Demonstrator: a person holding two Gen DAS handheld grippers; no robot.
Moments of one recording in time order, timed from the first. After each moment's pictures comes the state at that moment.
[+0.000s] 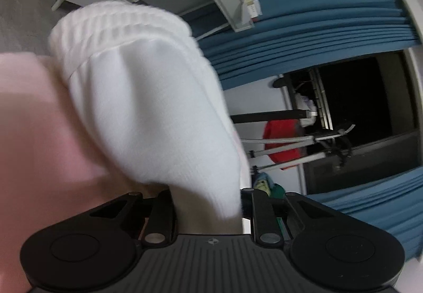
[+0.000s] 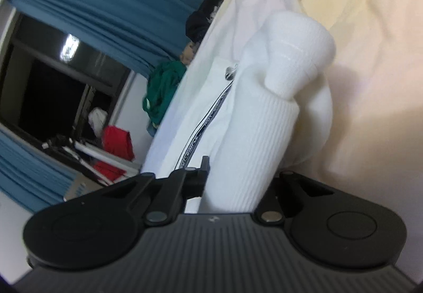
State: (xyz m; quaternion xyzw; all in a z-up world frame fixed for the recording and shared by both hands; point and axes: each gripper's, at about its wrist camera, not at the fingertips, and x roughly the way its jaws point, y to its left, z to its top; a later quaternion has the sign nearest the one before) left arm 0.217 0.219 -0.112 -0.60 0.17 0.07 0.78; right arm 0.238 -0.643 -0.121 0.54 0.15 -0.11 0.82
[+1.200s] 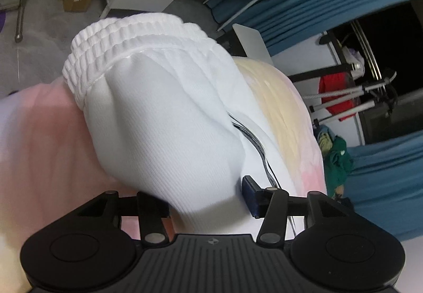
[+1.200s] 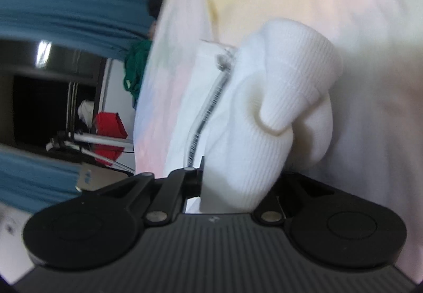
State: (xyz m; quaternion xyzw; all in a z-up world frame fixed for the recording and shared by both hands) left arm 0.062 0.244 -0.087 -0.49 0.34 0.13 0.79; right arm 0.111 -0.638 -0.123 0.60 0.22 -0.10 0.76
